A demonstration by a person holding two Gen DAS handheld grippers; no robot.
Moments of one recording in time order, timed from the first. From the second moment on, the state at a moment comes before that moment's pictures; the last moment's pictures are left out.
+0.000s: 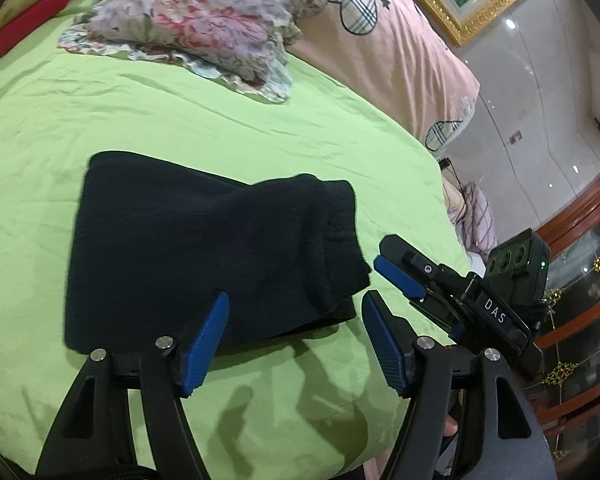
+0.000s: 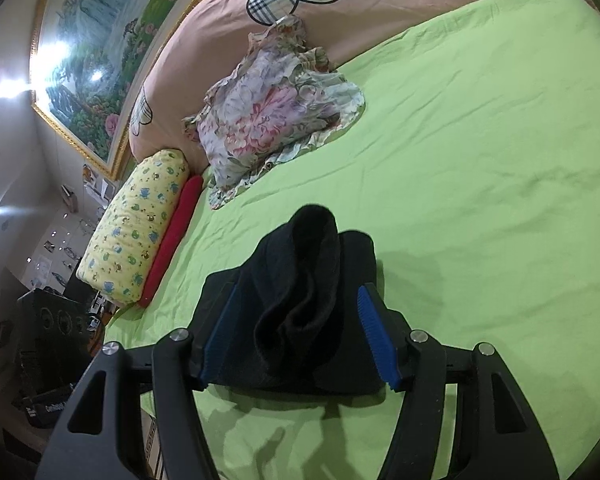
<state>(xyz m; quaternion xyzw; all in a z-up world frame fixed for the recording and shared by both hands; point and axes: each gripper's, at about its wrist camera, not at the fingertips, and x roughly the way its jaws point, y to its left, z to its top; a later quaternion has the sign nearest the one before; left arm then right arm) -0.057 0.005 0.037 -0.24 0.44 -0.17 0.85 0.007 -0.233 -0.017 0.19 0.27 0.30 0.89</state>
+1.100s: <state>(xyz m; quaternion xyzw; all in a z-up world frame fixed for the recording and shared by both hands) -0.049 0.106 -0.001 -0.29 0.45 -0.07 0.84 0.024 -0.208 -0.044 0.21 0.30 0.21 0.91</state>
